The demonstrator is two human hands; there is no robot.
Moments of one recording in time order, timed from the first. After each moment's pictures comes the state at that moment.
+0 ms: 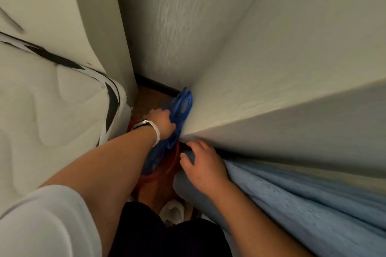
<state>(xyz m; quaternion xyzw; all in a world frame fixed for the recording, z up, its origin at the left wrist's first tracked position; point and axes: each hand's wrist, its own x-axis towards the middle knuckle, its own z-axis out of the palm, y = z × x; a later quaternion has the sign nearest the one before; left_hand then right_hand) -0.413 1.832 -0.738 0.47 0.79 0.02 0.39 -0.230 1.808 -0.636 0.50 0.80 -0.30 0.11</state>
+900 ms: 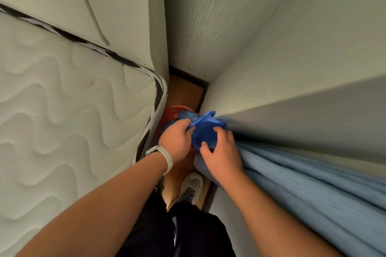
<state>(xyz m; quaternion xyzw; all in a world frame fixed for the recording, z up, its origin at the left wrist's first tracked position) -0.375 1.717 -0.594 0.38 0.80 0.28 0.38 -0.243 1.769 -0.545 0.56 0.75 -0.34 0.04</state>
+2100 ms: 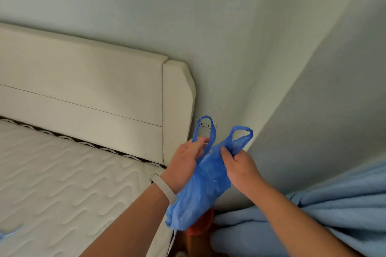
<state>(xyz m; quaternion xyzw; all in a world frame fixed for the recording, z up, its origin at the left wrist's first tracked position) -0.431 1.685 -0.070 0.35 0.61 0.56 0.44 -0.294 1.758 -0.075 0.51 0.69 -0.47 -0.19</state>
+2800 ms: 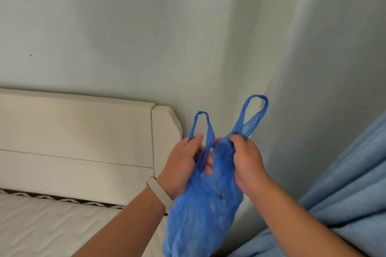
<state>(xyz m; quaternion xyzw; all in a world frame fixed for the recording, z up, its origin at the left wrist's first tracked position) -0.437 1.698 0.035 0.41 0.48 0.61 0.48 -0.310 1.760 0.037 0.37 0.47 -0.68 -0.43</state>
